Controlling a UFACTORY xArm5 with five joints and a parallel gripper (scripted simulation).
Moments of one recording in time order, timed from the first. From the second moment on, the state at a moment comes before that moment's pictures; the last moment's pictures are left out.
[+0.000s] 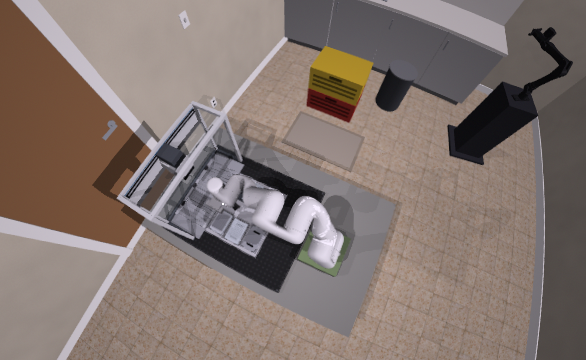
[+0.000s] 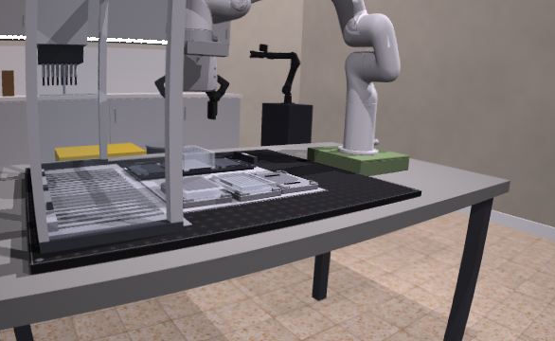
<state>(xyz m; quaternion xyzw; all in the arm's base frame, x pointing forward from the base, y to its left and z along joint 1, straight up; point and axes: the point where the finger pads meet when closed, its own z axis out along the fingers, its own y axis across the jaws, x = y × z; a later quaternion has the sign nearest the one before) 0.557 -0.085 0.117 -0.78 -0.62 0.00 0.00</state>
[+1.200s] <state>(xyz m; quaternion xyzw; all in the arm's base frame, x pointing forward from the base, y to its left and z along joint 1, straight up) 0.611 0.001 0.105 -0.78 -0.62 0.00 0.00</state>
